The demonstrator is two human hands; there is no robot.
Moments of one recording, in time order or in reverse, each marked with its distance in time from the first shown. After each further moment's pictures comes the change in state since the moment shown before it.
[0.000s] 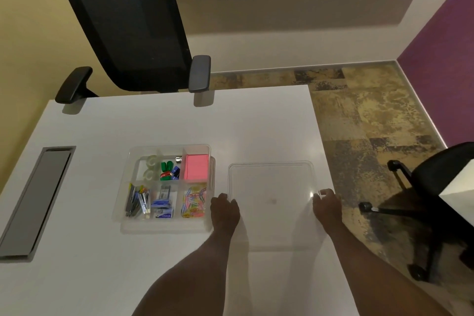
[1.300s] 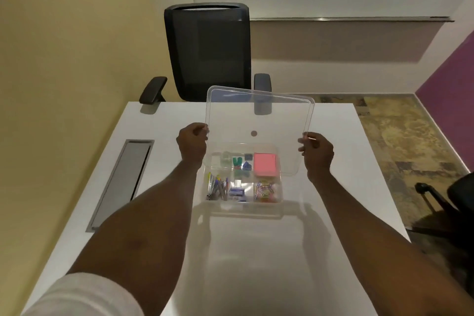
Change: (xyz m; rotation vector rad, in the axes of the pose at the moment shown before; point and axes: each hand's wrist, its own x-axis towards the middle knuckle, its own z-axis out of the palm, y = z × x) left_hand 0.070 -0.048 -0.366 -0.535 0.392 0.487; right_hand -0.207 -0.249 0.070 0.746 0.081 -0.512
